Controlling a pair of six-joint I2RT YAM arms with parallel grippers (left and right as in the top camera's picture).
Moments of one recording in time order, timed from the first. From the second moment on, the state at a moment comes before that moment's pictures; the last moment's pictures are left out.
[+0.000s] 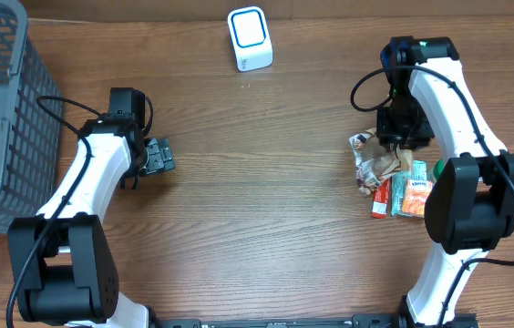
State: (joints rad) left arm 0.01 1.73 1.15 -0.80 -0.17 -0.30; right arm 0.07 2.07 1.81 -1.51 0.20 0.26
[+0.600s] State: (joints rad) left arm 0.01 1.73 1.15 -0.80 -0.17 -0.30; right arm 0.05 2.07 1.80 -1.41 0.19 0.28
